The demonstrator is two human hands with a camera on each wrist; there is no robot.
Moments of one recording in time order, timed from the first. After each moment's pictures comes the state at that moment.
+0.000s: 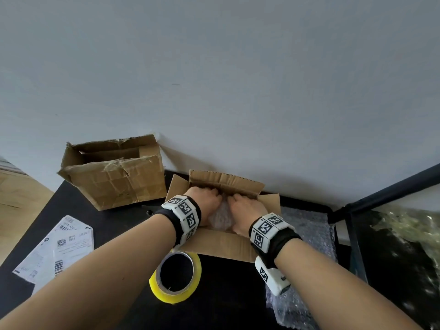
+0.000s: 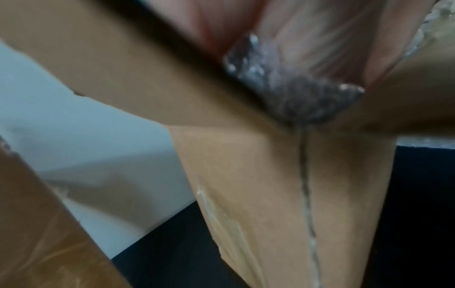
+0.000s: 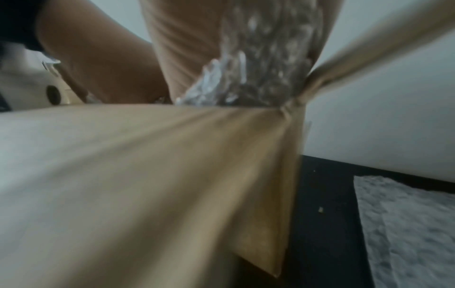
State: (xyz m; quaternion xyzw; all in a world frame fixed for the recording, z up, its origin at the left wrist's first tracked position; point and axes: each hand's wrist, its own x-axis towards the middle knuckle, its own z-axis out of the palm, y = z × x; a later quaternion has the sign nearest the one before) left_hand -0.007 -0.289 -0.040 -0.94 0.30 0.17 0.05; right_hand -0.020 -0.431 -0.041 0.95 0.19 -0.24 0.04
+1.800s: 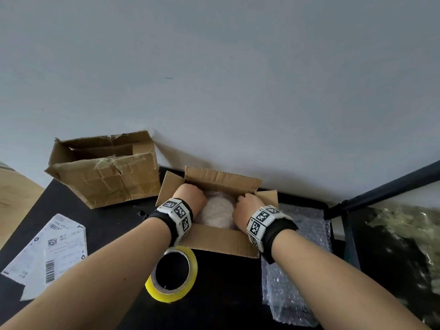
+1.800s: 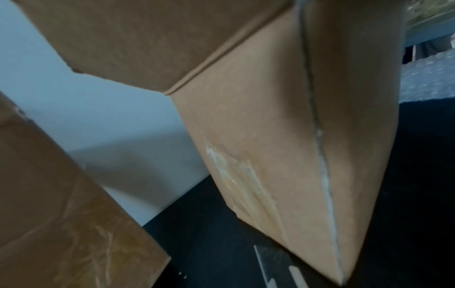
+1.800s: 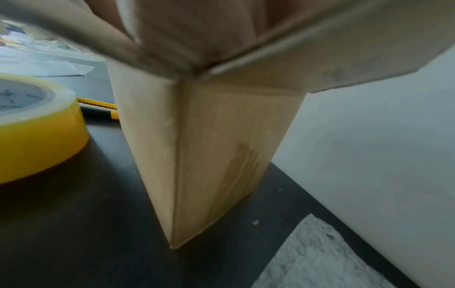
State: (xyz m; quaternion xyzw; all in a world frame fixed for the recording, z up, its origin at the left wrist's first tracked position) left_hand 0.000 -0.289 -0.043 -0.91 0.26 0.27 0.18; right_hand -0.010 -0.433 -0.037 0.82 0.32 -0.32 0.34
